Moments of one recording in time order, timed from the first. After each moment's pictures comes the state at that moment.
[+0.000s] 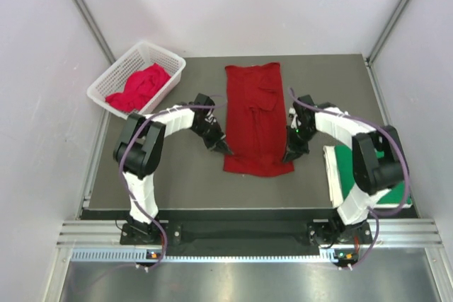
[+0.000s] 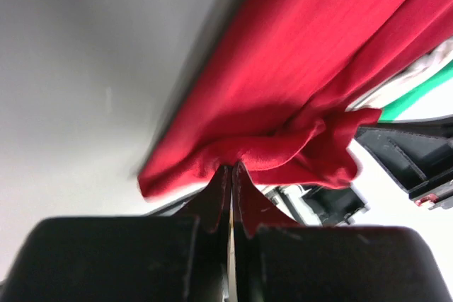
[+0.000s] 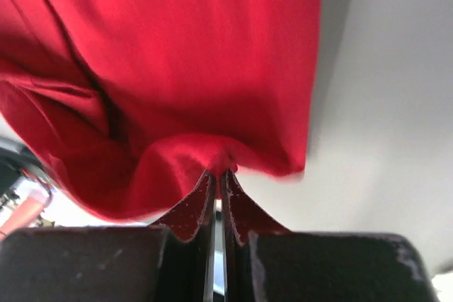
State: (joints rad) left arm -0.43 1.92 1.20 -0.60 0.62 -0.92; right arm 0.32 1.66 1.04 -0.82 -0.36 0.44
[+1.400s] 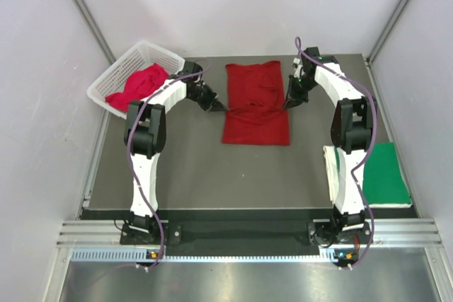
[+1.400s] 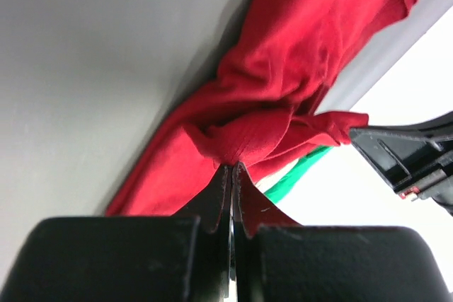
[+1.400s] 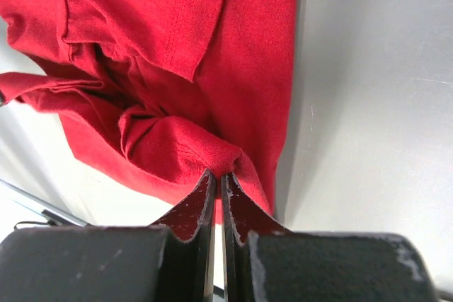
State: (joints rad) left arm -0.24 2.27 1.80 -0.62 0.61 -1.01; right arm 0.15 2.24 1.98 -1.03 -0.39 0.31
